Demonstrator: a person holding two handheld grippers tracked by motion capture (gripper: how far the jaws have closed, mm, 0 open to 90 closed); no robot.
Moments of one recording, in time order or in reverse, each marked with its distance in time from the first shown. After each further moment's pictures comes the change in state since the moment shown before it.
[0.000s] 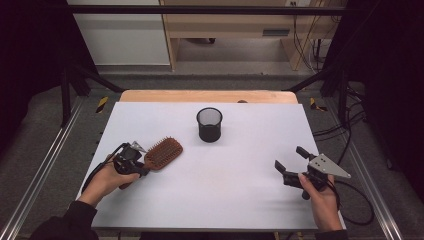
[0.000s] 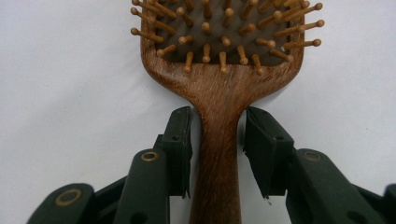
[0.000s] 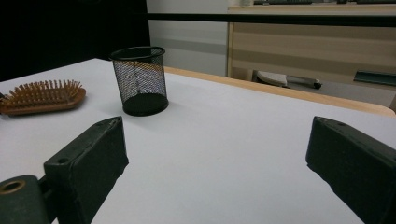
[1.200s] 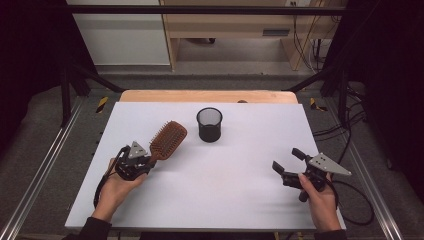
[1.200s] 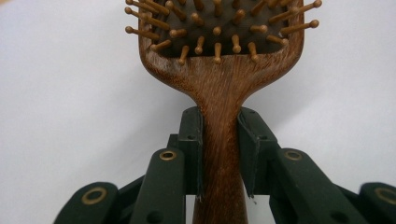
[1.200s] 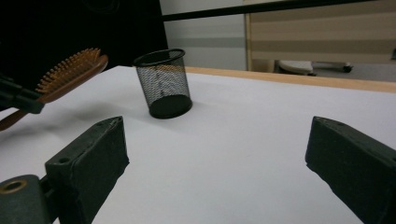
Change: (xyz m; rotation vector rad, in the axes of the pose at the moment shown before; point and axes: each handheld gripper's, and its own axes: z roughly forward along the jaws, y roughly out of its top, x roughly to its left) left arm -0.039 -0.003 -0.015 -0.366 0.165 0.004; right arm 0.006 0.004 0.001 0.019 0.080 0.115
